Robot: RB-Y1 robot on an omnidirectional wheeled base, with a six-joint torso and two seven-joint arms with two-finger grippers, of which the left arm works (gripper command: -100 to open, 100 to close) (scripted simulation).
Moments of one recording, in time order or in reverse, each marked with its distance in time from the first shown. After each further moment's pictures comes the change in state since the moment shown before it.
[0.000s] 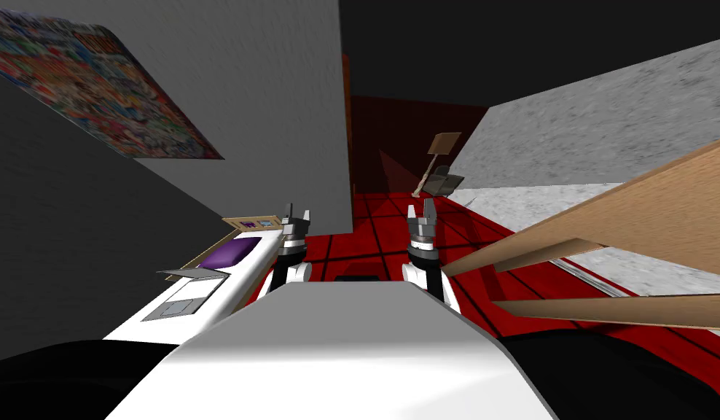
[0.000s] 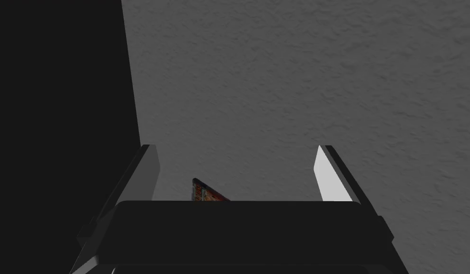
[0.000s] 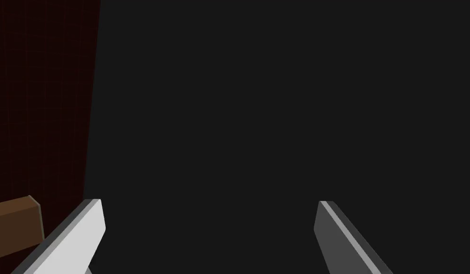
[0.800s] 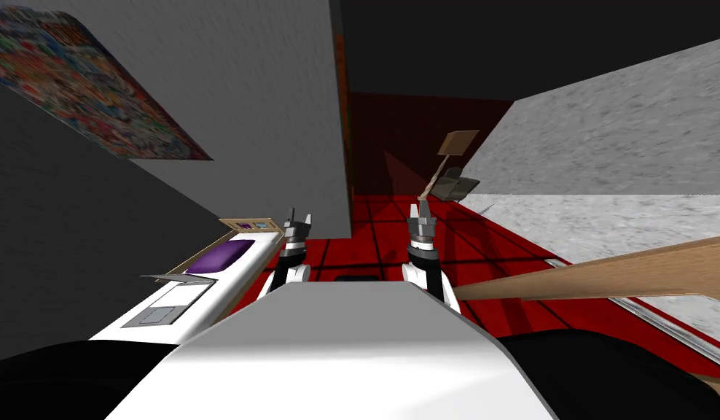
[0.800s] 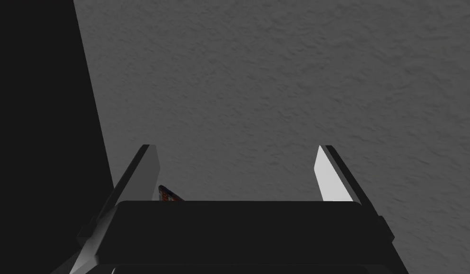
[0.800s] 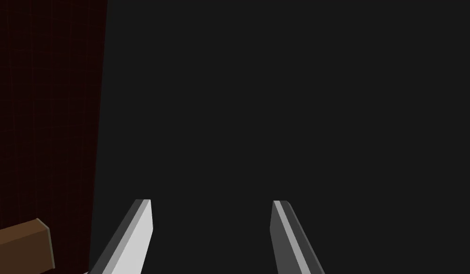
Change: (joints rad) arm -0.004 0.051 0.021 0.089 0.048 -0.030 0.068
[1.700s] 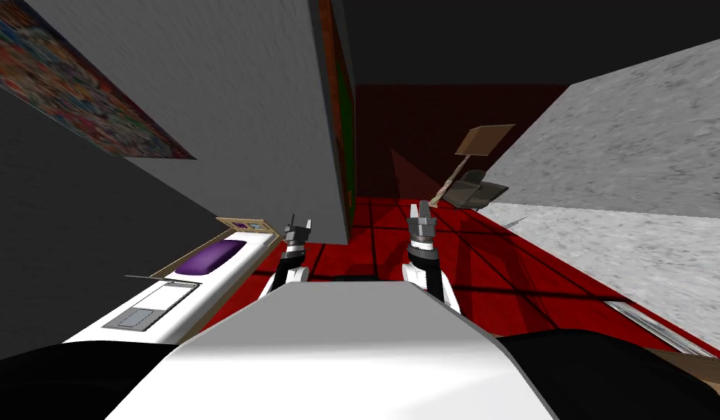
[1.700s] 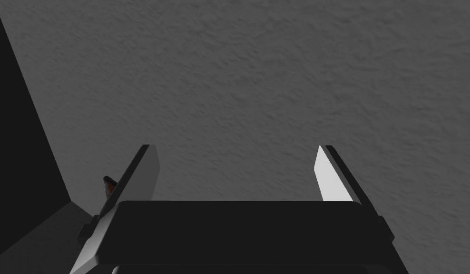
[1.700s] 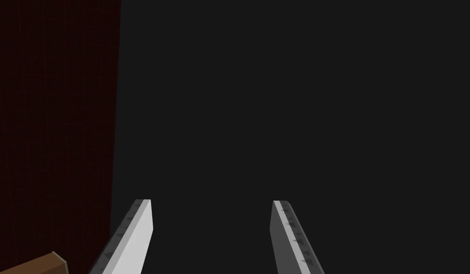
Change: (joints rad) arm -0.016 0.042 0.036 0.140 0.076 -0.041 0.109
